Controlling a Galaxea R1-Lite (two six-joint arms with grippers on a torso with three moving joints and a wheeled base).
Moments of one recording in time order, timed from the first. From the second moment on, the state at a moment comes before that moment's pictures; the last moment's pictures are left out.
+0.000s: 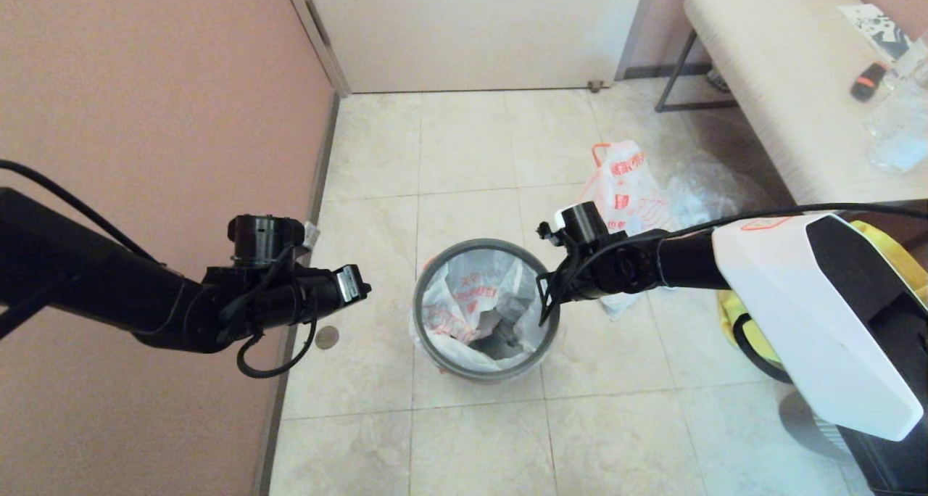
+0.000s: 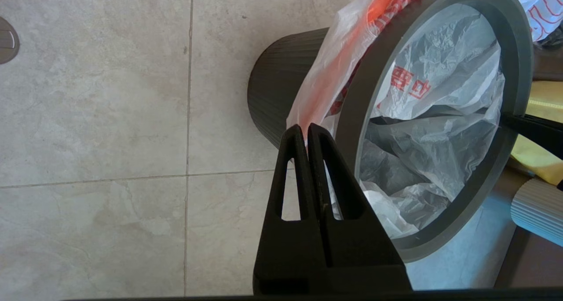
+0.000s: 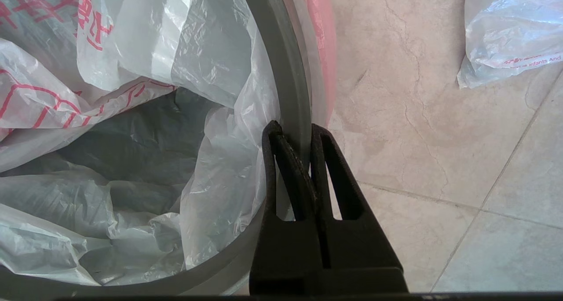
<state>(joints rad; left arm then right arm) -0.16 1.96 -0.97 -0.47 -0.19 -0.41 0.48 2.46 -1.97 0.24 -0.17 0.11</state>
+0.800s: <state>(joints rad) -0.16 1.96 -0.97 -0.47 -0.19 -0.41 0.50 2.40 -1.95 0.29 -0.17 0.11</state>
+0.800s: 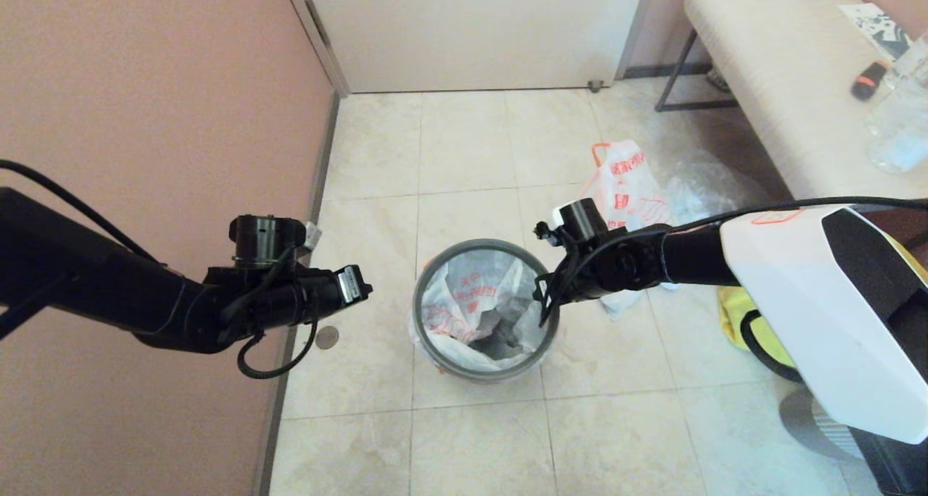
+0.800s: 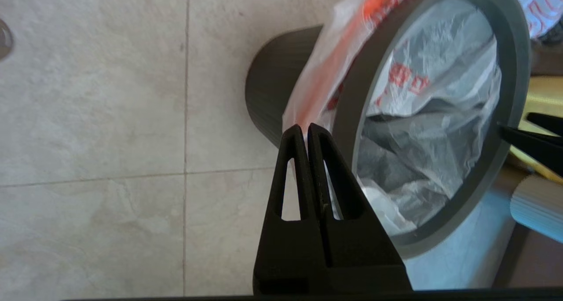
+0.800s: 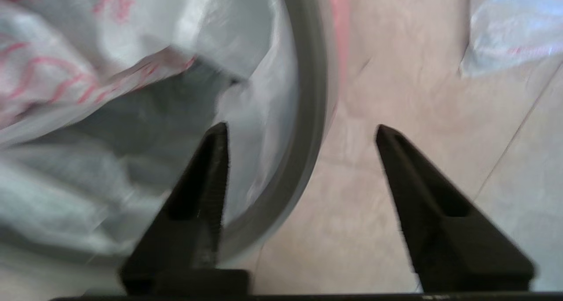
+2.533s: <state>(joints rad) -0.24 2.08 -0.99 -0.41 -0.41 -0.46 0.34 2.31 -1.83 0.38 0.38 0.25</state>
